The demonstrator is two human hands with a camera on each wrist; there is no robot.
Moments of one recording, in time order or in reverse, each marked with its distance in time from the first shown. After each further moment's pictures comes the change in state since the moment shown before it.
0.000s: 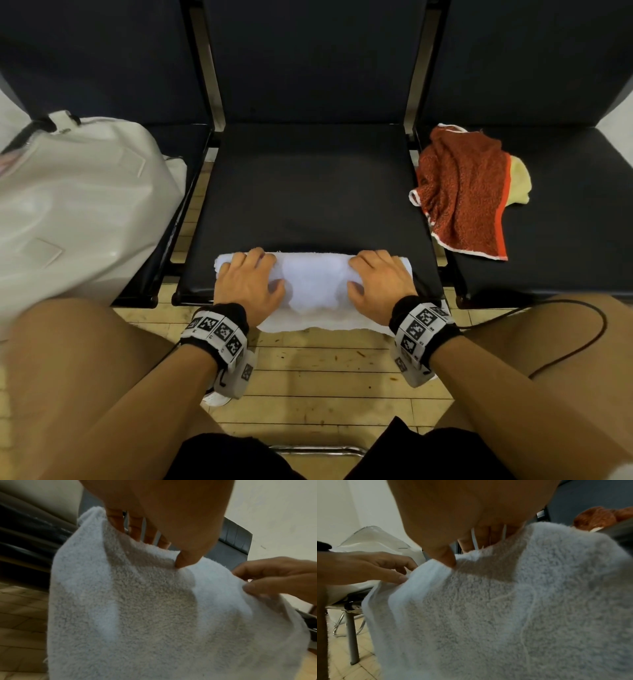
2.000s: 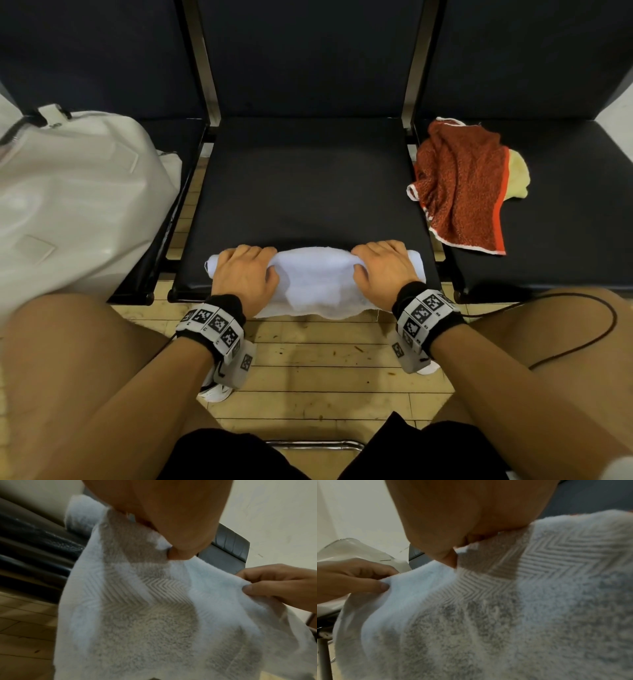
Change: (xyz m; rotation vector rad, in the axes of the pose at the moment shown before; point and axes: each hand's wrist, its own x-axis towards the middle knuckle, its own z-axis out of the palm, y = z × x) left_hand 0.007 0.001 -0.004 -0.049 0.074 0.059; right_hand 0.010 0.012 -0.006 -0.009 0.051 -0.007
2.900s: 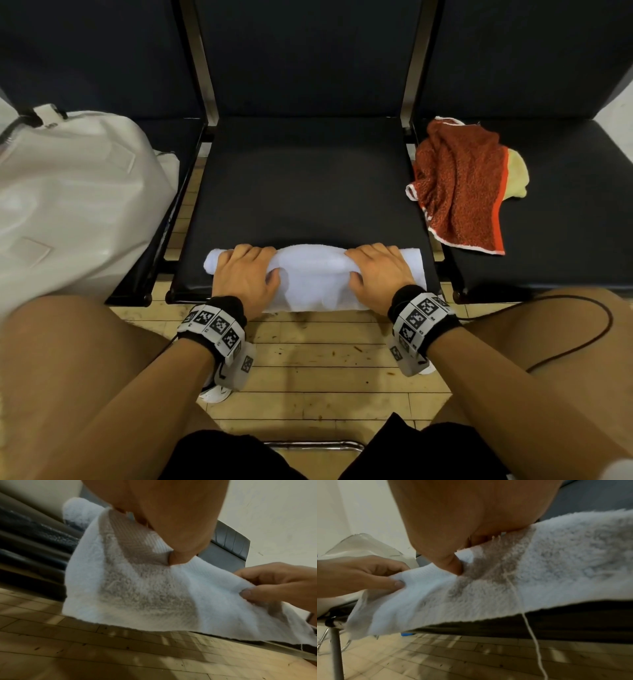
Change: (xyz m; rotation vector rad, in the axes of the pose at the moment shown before) left_hand 0.001 0.001 0.005 -0.013 0.000 0.001; right_hand -0.002 -0.007 -0.003 -0.014 -0.108 0.002
